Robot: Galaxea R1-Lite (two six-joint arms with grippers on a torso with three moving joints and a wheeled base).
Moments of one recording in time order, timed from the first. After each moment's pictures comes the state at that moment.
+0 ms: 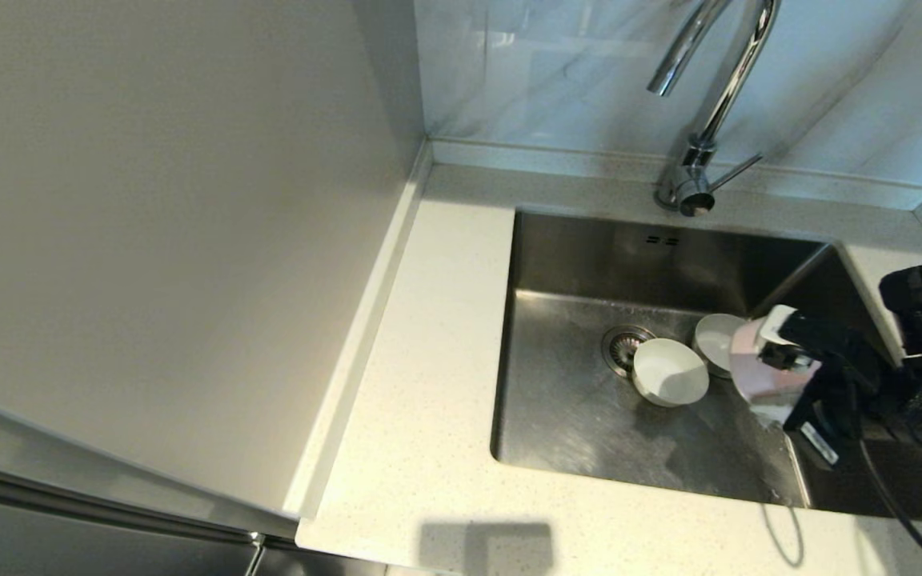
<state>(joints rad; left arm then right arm) 0.00 0.00 0.00 0.00 0.02 -0.02 0.12 1.54 -0.83 0.00 0.07 -0.67</state>
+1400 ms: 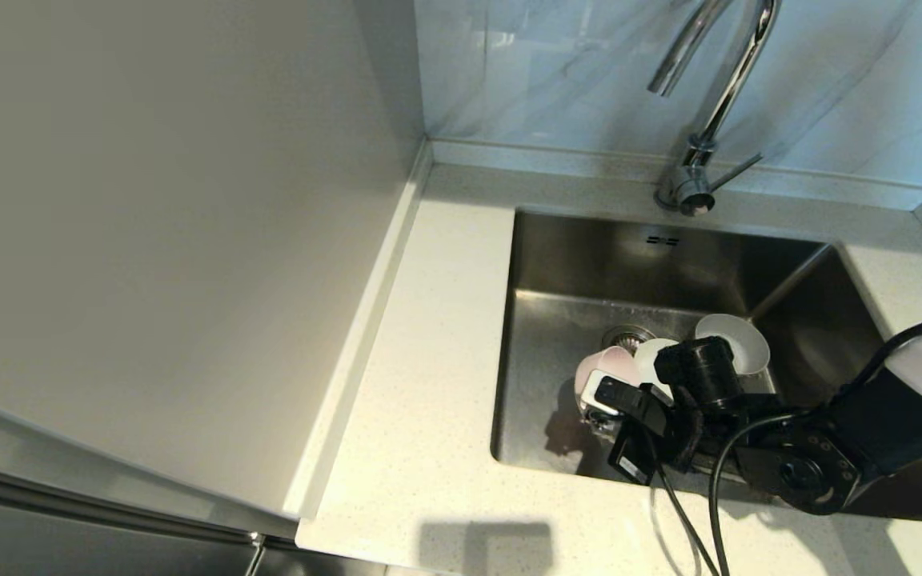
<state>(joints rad) 0.00 0.00 0.00 0.00 0.02 -0.02 0.41 2.03 -0.80 -0.54 0.03 -0.68</state>
